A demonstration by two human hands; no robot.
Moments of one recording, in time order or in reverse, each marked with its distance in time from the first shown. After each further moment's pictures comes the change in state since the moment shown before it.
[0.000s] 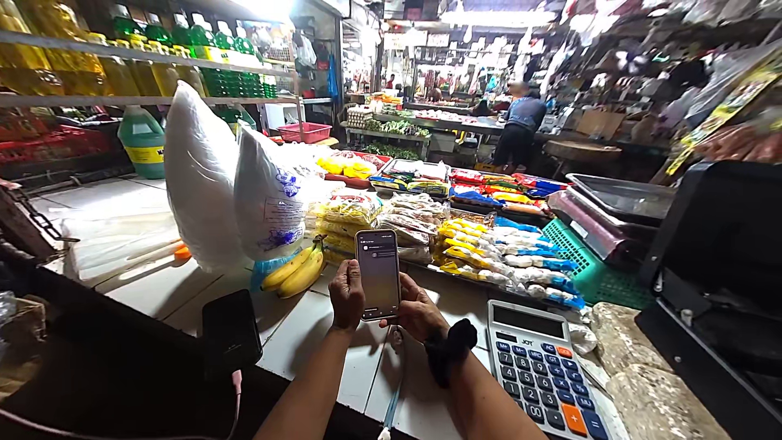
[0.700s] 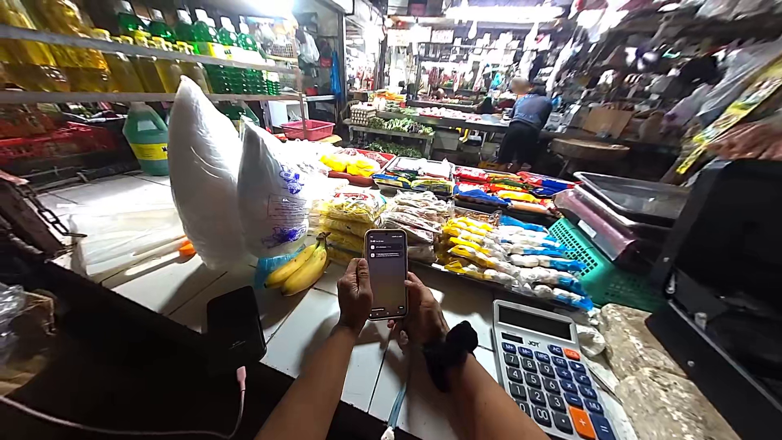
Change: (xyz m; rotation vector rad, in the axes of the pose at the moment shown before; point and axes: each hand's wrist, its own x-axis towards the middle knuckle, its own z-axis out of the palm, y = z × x) left_hand -0.003 0.003 0.000 0.065 -0.079 0.024; right_hand 0.000 0.003 0.017 -0.058 0.264 -0.043
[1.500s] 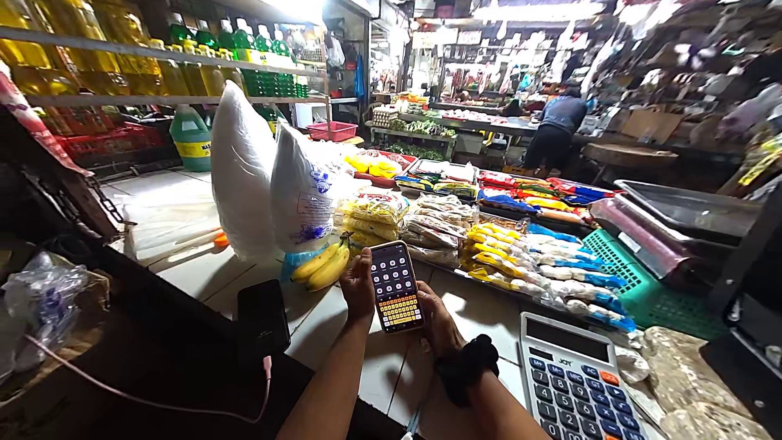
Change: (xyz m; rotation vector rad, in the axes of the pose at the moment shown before) left_hand 0.017 0.008 -0.013 -0.481 0.245 -0.188; right_hand -0.001 0.014 -0.001 -0.174 -0.204 -0.113
